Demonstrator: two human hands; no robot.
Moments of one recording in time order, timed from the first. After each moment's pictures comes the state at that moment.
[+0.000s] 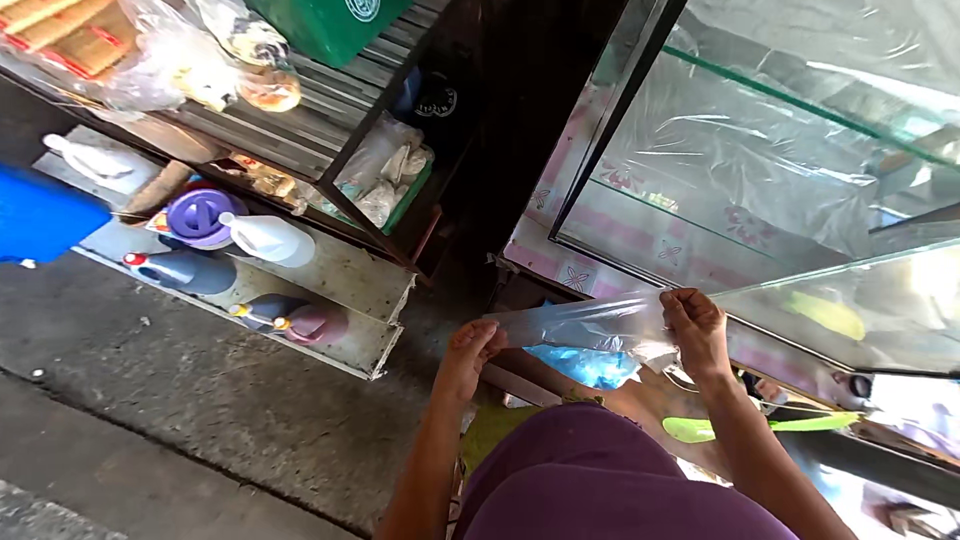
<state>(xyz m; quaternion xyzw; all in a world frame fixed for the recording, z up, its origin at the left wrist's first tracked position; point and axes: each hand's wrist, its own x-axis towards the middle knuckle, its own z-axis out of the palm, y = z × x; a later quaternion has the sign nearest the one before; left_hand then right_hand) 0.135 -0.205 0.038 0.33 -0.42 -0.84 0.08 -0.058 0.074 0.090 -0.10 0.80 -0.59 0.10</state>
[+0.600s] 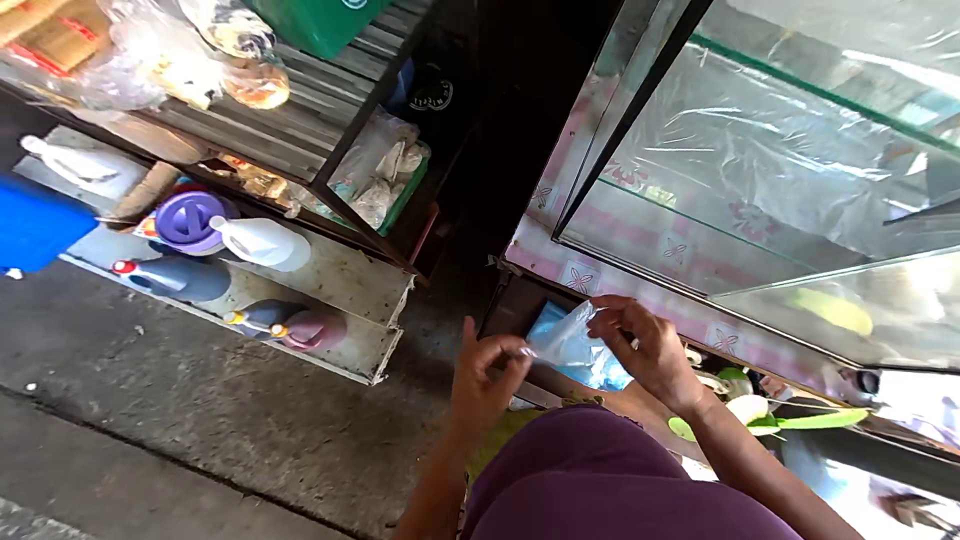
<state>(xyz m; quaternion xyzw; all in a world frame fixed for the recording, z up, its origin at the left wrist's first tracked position) 0.138 -0.195 0.073 0.07 -0.74 -0.64 0.22 -0.017 0.009 0.121 -0.37 0.80 -0.46 0.15</state>
